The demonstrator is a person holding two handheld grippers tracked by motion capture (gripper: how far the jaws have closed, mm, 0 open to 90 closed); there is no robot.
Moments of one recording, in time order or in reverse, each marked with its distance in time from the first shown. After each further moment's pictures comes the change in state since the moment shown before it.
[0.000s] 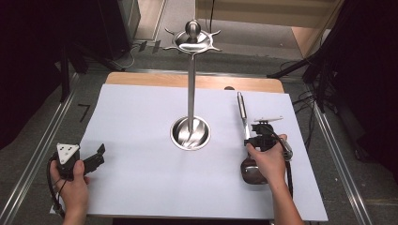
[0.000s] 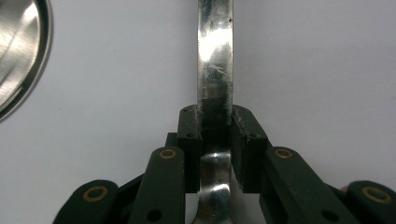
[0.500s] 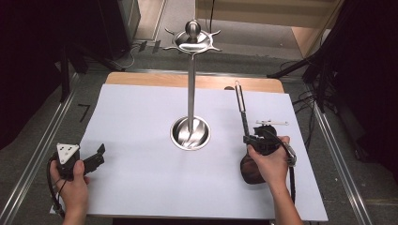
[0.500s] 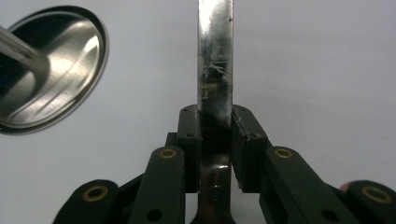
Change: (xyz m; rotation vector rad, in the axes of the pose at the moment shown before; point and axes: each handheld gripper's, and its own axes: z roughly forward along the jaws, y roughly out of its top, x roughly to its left) left arm 0.000 0.000 0.000 0.000 0.000 -0.001; right arm 0.004 -0.013 -0.020 -0.207 0.072 -0.088
